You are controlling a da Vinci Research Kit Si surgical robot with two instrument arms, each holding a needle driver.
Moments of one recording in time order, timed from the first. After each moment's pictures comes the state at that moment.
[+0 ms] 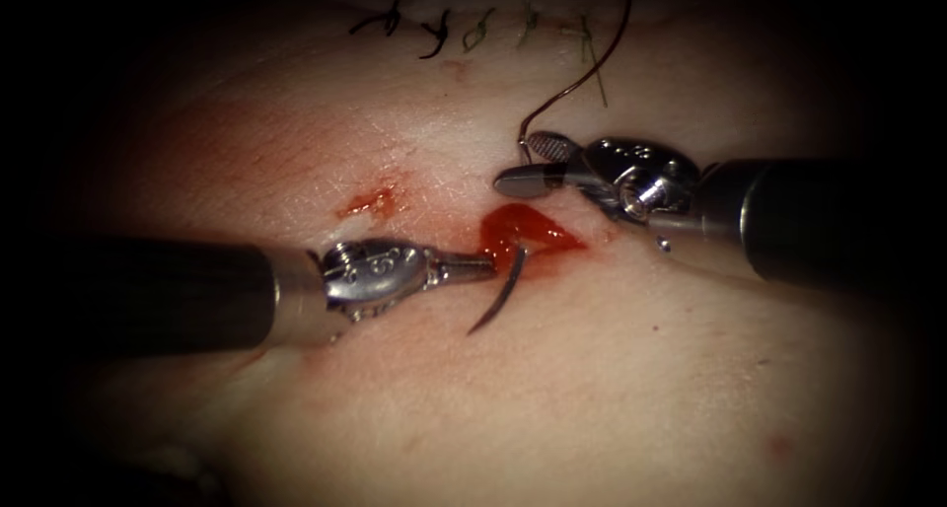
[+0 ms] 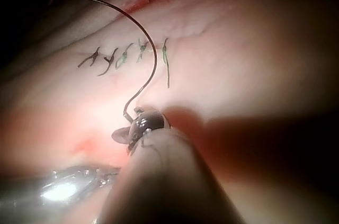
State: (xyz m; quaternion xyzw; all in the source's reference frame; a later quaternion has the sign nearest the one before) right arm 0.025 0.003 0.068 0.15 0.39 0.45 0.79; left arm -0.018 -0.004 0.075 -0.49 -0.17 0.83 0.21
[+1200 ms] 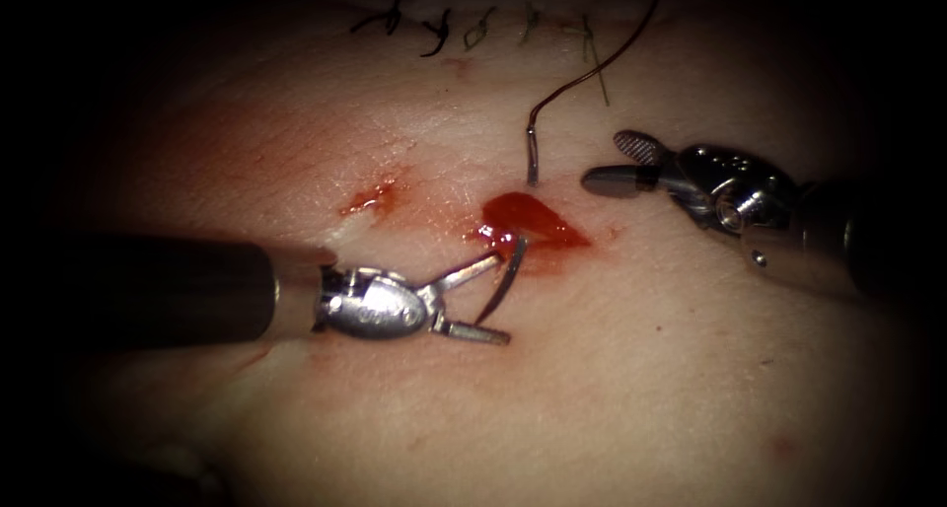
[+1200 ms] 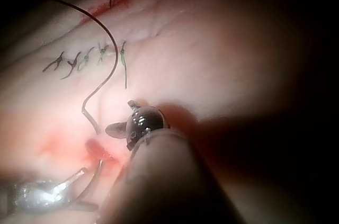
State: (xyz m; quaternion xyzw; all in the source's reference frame) right arm 0.018 0.002 0.068 0.12 0.41 0.45 0.78; left arm -0.020 -0.006 0.073 -0.66 0.03 0.75 0.01
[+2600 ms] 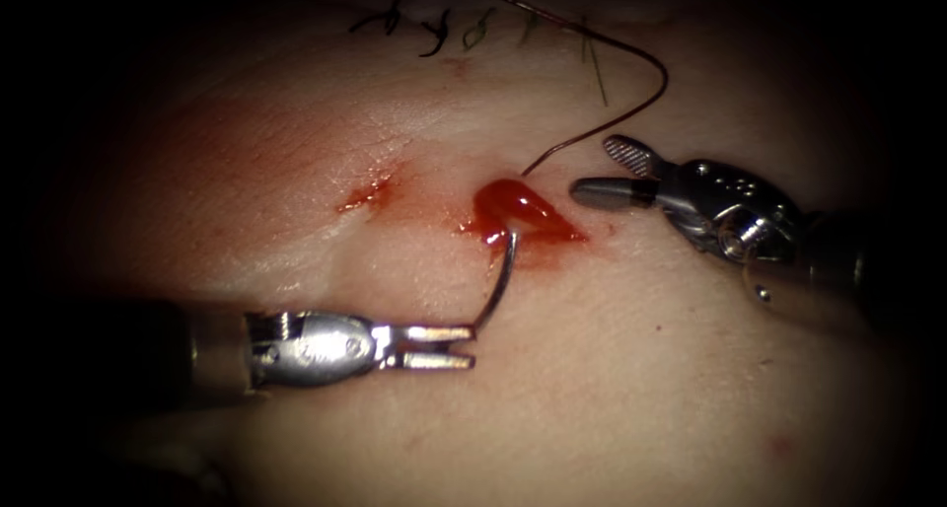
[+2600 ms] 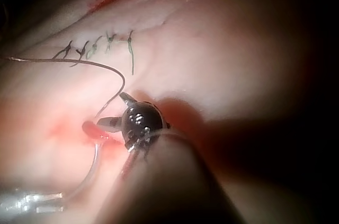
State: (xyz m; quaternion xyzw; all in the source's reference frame) right arm 0.019 -0.001 0.064 0.22 0.43 0.45 0.75; left arm -0.016 -0.008 0.063 -0.64 -0.13 0.75 0.06
